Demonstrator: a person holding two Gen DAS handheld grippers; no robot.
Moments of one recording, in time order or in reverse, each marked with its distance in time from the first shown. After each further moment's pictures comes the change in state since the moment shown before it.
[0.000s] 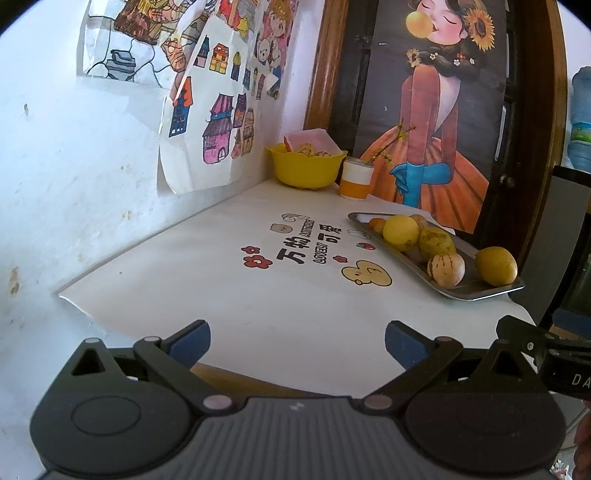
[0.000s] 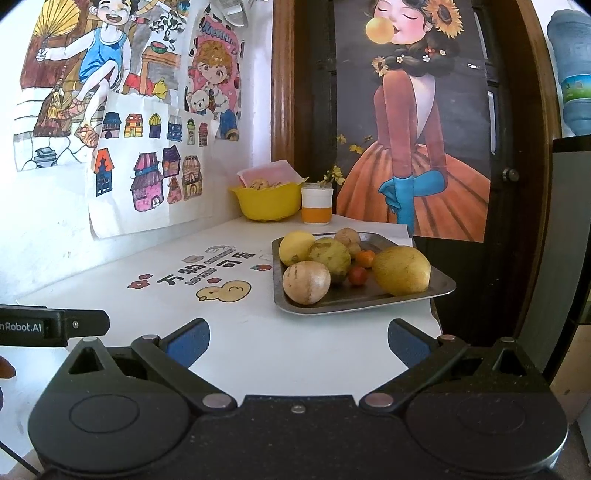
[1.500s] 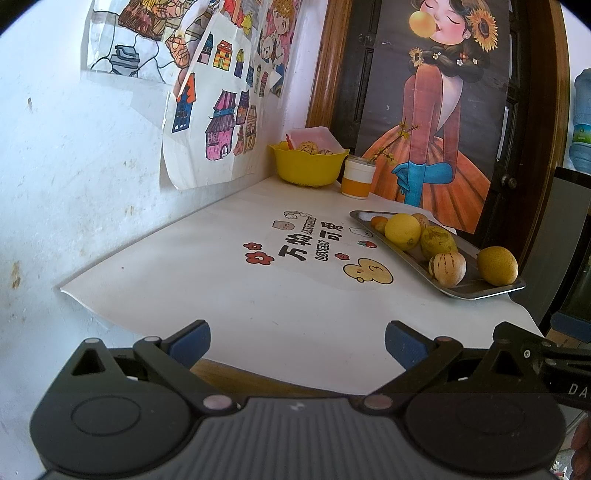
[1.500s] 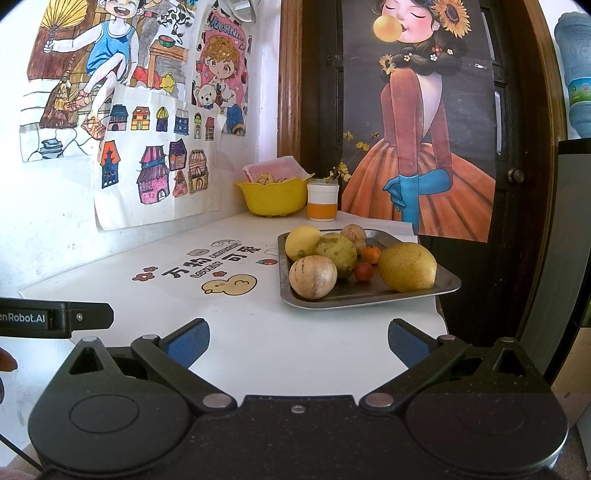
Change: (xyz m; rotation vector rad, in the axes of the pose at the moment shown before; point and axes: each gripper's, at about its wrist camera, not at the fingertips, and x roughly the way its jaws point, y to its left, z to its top) left arm 0.000 0.002 0.000 -0.006 0.006 0.002; right arm 0.000 0.003 -0.001 -0.016 0.008 0.003
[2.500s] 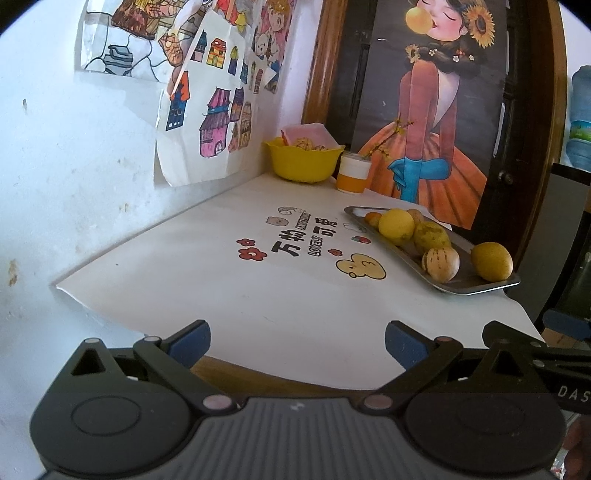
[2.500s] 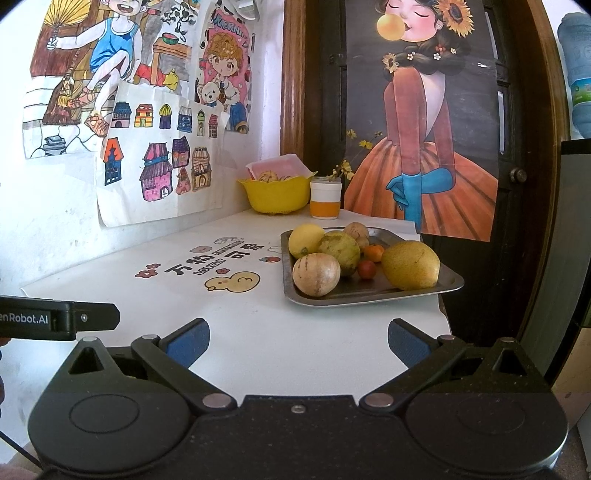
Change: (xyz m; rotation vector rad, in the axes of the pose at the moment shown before) left arm -0.003 -0.006 -0.002 0.002 0.012 -0.011; right arm 0.000 0.002 -0.001 -0.001 0.004 0.002
